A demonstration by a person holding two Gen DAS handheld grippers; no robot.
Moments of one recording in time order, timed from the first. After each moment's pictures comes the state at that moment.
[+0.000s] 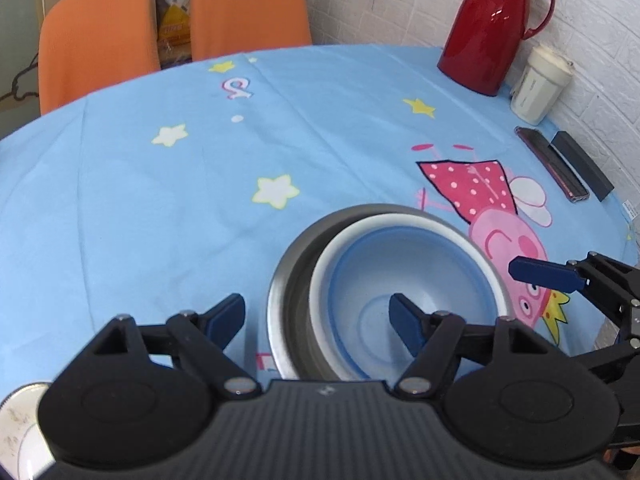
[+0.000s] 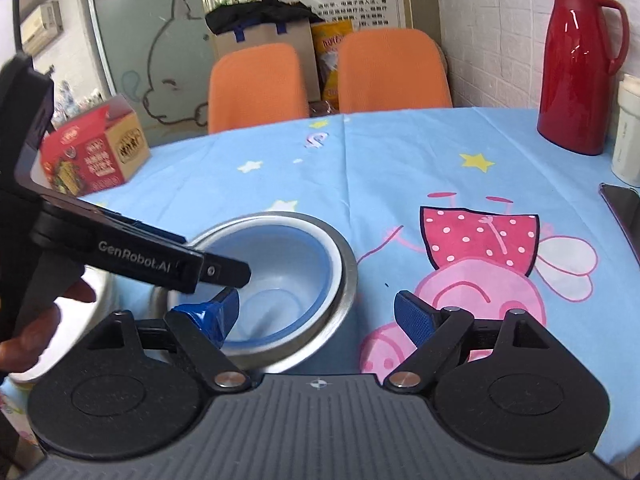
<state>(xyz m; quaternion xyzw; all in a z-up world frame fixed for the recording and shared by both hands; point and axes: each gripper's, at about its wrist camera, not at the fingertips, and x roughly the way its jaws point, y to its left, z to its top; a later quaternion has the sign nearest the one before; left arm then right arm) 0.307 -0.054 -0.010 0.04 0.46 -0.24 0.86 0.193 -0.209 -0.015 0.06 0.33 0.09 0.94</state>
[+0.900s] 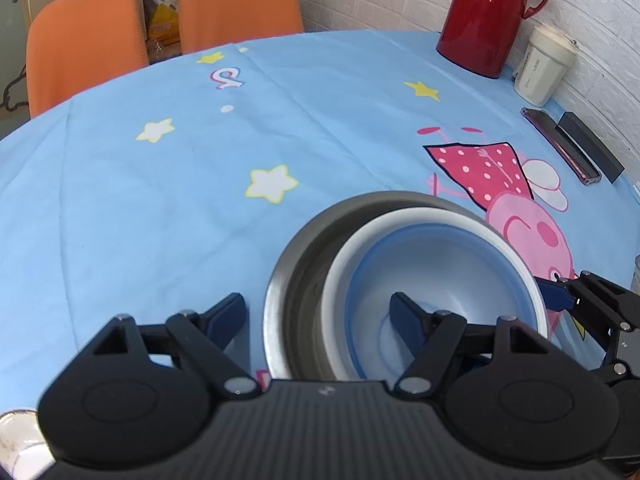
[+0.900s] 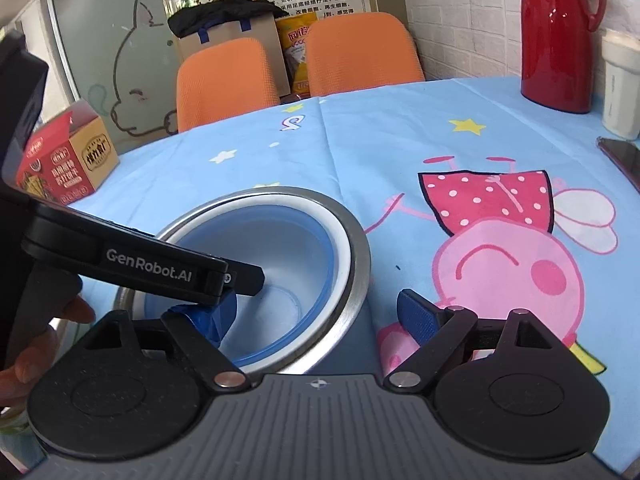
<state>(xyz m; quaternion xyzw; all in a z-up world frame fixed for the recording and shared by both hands) 0.317 -0.060 -0.027 0.07 0.45 -0.25 0.86 0.197 -0.194 -0.044 0.11 0.32 0.05 0.94</state>
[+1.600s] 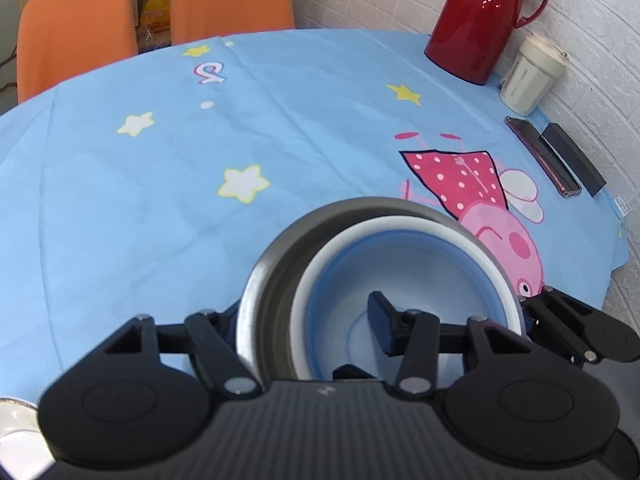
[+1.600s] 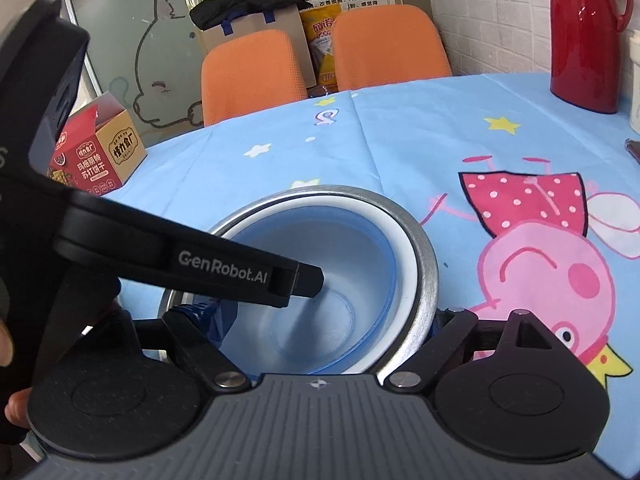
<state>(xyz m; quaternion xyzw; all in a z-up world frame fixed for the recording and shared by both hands) 0.318 -0.067 -0.018 0.03 0.47 -0.27 0.84 0.203 -0.176 -0.032 0.11 0.33 0.08 0.93</state>
